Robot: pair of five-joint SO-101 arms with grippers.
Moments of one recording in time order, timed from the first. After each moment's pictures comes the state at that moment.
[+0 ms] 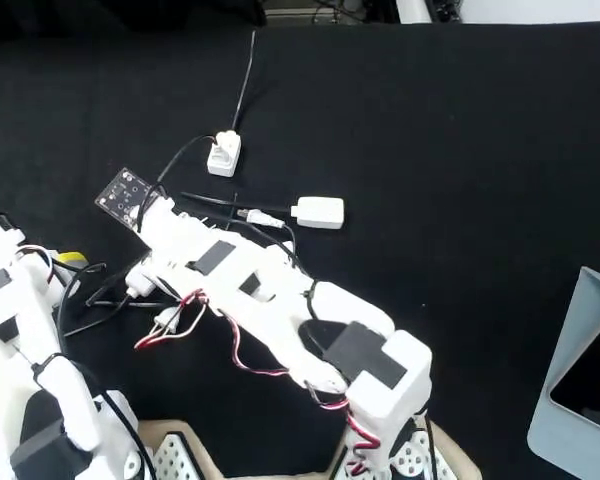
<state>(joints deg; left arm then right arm) -40.3 -28.1 55.3 45.7 2.8 -49.1 17.1 21.2 22.2 9.0</state>
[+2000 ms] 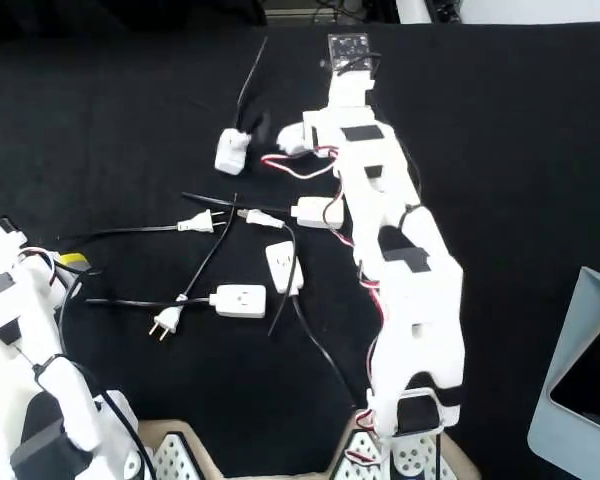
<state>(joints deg) -40.3 -28.1 57.1 43.1 2.8 -8.9 42.1 -19.9 34.3 -3.8</state>
